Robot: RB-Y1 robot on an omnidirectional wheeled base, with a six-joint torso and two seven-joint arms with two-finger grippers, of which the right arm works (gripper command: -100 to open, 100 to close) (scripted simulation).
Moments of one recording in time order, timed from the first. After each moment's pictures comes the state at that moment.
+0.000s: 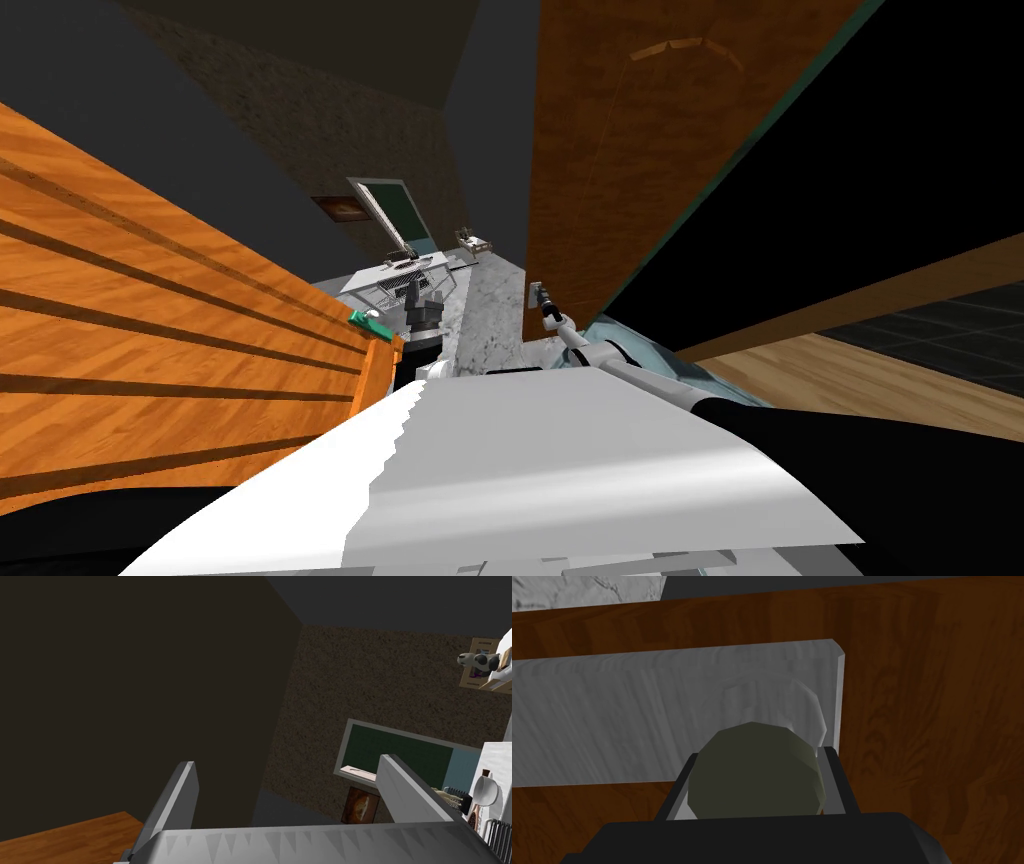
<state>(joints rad) -0.51 -0.15 0.02 -0.57 -0.05 -0.51 -0.13</state>
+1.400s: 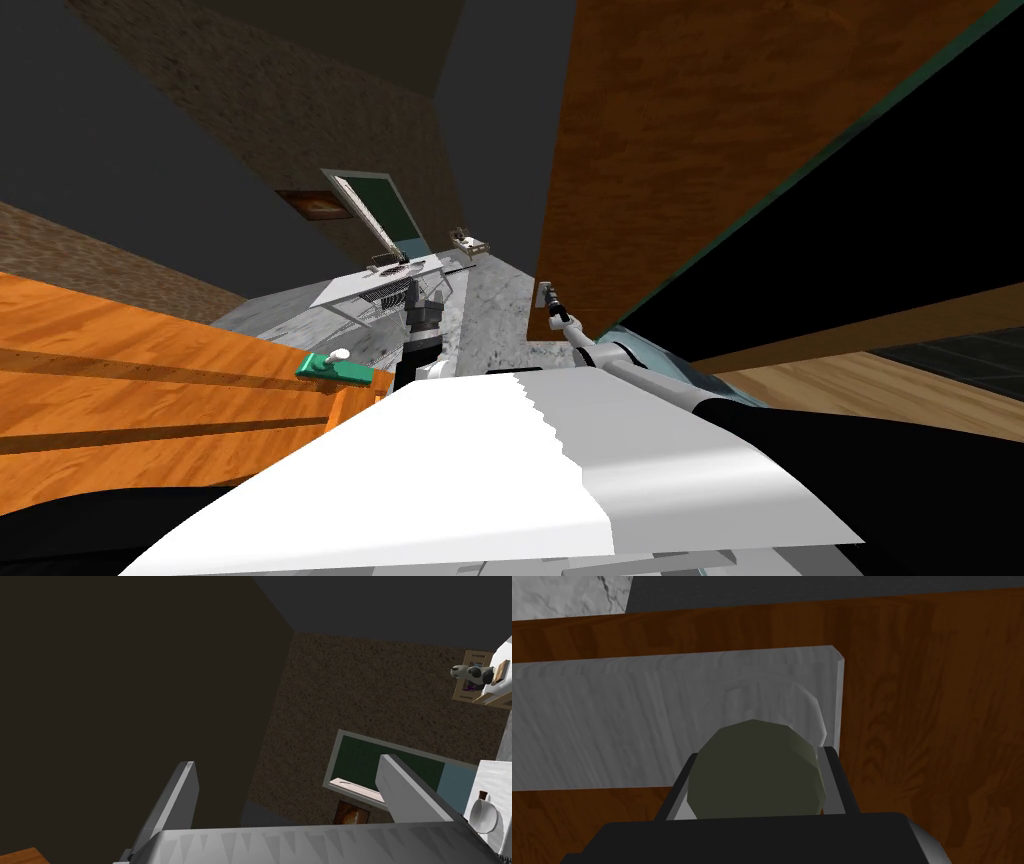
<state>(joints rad) -0.50 -0.18 -0.06 -0.56 -0.09 -0.51 -0.10</state>
